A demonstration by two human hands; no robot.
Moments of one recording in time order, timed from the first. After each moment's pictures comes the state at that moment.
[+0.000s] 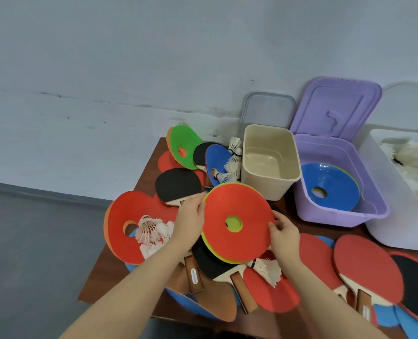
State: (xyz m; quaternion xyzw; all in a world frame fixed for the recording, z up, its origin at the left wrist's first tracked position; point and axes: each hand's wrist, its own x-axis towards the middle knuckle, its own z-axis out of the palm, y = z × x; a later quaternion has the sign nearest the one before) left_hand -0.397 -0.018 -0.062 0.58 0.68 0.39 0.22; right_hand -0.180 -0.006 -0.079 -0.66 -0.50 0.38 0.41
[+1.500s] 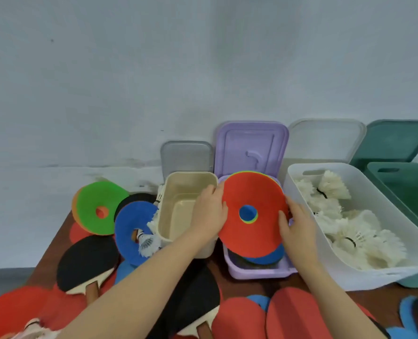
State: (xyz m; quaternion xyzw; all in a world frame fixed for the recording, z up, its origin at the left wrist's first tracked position) left_hand -0.181 0.184 0.018 0.73 0.58 0.33 0.14; right_hand 0.017 0.144 -0.003 -0.64 -0.61 0.08 0.45
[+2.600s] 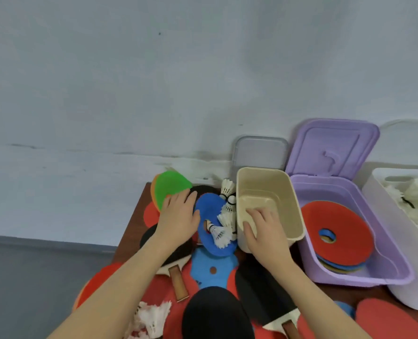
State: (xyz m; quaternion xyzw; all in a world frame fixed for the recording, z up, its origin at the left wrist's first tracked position) left_hand -0.437 0.133 0.003 0.71 0.69 0.13 0.03; right_hand -0.217 0.128 -0.021 -0.56 -0.77 0.08 0.30
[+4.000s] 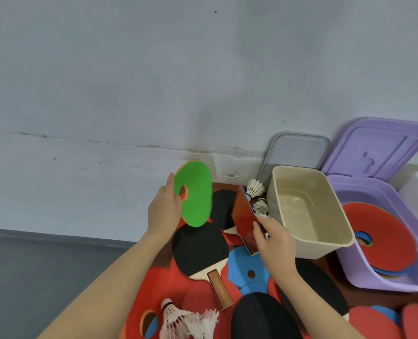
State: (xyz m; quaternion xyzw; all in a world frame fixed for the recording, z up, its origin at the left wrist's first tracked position) left_hand -0.570 0.156 -0.030 0.58 0.74 0.34 0.09; right_hand -0.323 0.122 -0.047 -0.57 -0.72 0.10 0.40
